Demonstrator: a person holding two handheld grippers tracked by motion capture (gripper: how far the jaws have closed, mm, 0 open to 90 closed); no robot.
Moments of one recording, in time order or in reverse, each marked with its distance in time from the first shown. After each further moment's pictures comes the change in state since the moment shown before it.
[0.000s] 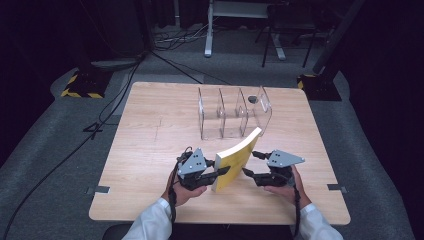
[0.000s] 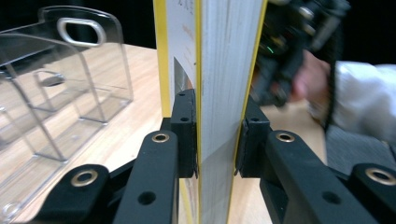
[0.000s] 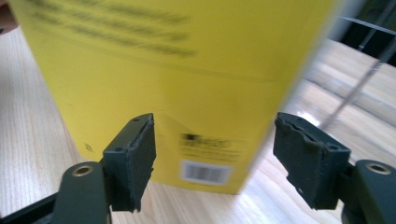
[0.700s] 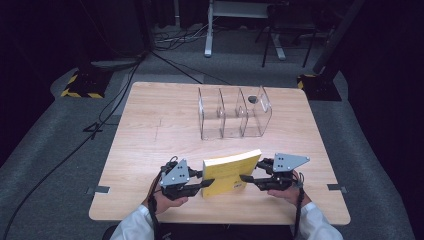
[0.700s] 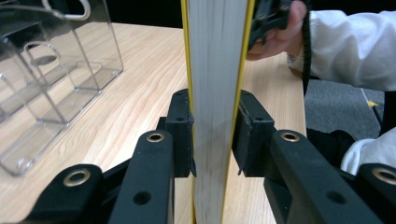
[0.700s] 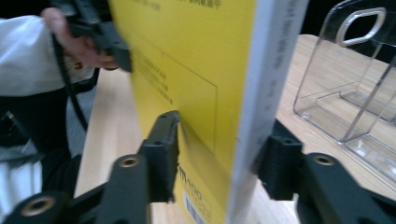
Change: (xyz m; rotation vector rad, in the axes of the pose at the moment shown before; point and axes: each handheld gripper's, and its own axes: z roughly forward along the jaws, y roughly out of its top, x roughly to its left) left arm -0.004 -0.031 -0.033 0.080 0.011 0.041; right arm 0.008 0.006 -0.009 -0.128 0.328 -0.042
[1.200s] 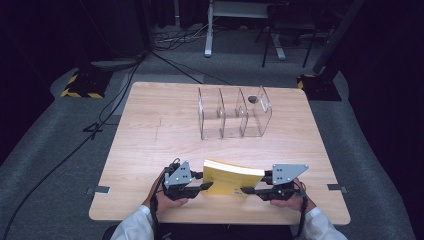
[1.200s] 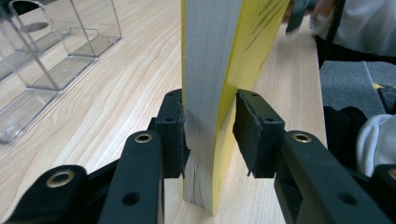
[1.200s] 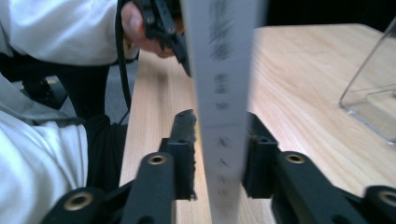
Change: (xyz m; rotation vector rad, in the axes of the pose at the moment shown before) left arm 0.010 -0.015 0.015 0.069 -0.011 -0.003; right arm 0.020 -0.002 0.000 0.074 0.113 -0.067
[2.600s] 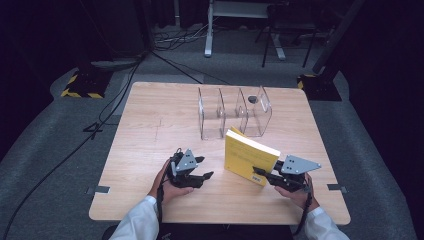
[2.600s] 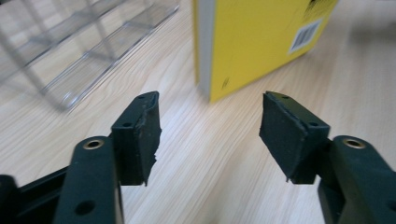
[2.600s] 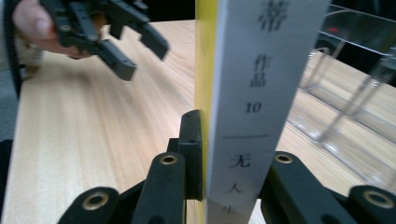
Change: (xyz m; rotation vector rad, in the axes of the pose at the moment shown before) left arm 0.025 -0.001 0.015 0.127 0.223 -0.113; right arm -0.018 -0.012 -0.028 -0.003 -0.368 0.073
